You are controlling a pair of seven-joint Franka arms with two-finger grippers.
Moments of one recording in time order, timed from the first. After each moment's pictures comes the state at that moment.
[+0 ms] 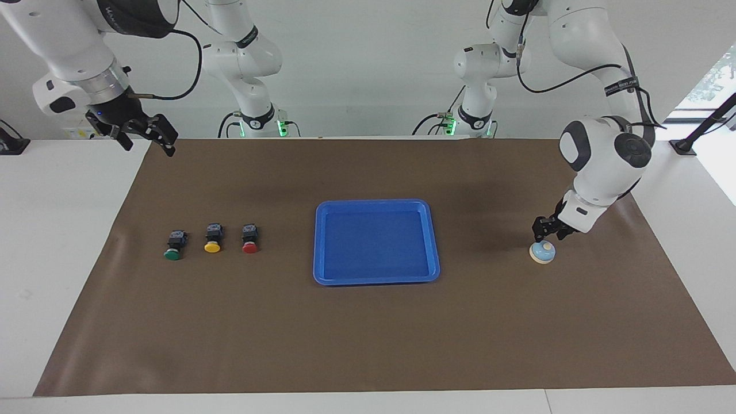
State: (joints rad) left arm 0.04 0.15 -0.05 -1.74 0.00 1.78 -0.02; right arm 0.02 -0.04 -0.17 -1.64 -0.03 1.54 0.06
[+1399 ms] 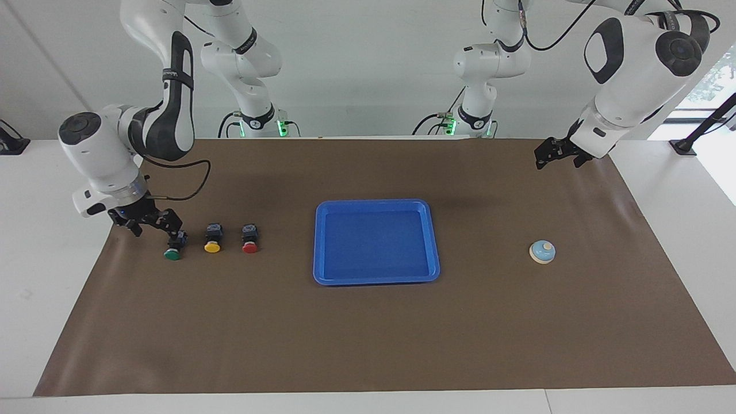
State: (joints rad) left arm 0.01 0.01 -0.06 -1.68 0.00 1.49 -0.03; right arm -0.07 0.16 -0.17 -2.03 0.00 2.25 -0.31
